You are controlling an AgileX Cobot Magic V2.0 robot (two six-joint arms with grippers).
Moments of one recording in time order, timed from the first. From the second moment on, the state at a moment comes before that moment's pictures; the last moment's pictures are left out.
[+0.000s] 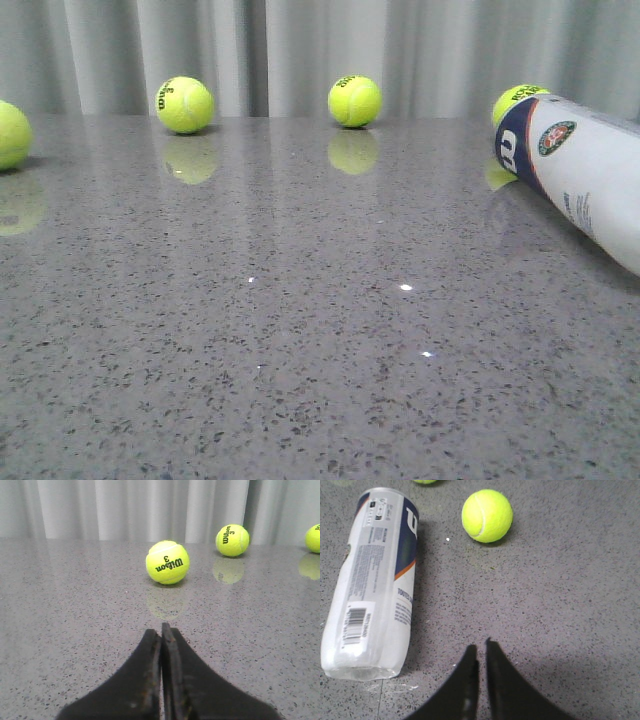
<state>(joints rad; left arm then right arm) -0.01 0.00 0.00 -0.04 0.14 0.02 -0.09 0.59 -0.72 0.00 0.82 0.03</state>
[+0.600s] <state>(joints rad) -0.01 0.00 0.00 -0.04 0.14 0.02 0.09 1.10 -1.14 0.08 1.06 0.09</state>
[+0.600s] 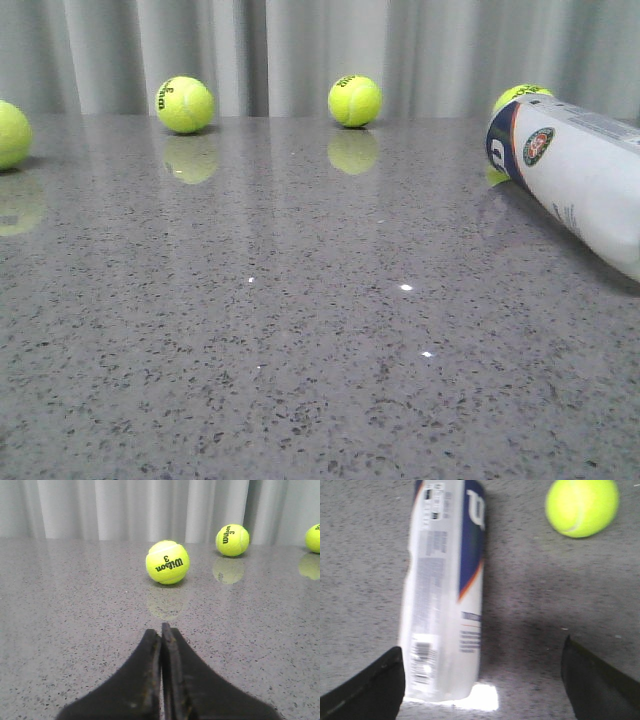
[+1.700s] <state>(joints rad) -0.01 0.00 0.00 -0.04 0.14 0.02 0.11 1.56 -1.24 0.17 1.01 0.11</state>
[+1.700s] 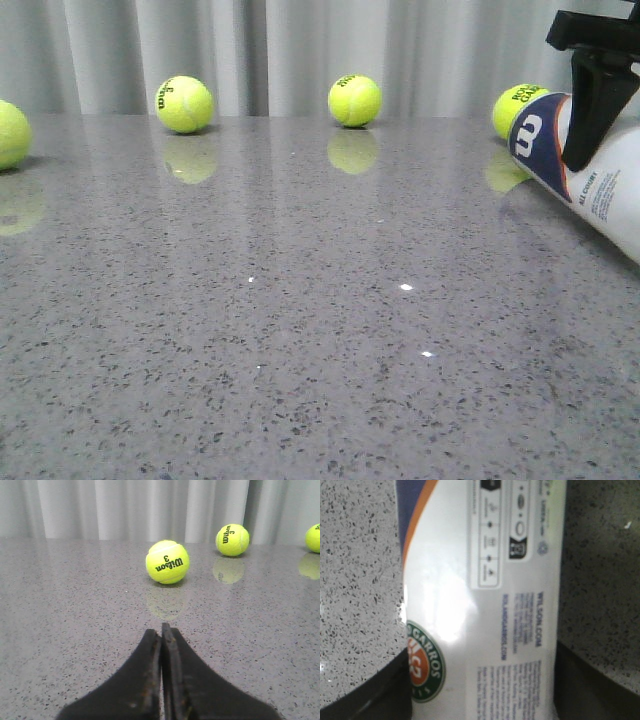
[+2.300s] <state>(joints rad) -0.01 0.00 0.00 -0.04 0.14 0.02 0.45 1.63 -1.57 0.15 1.11 -0.49</state>
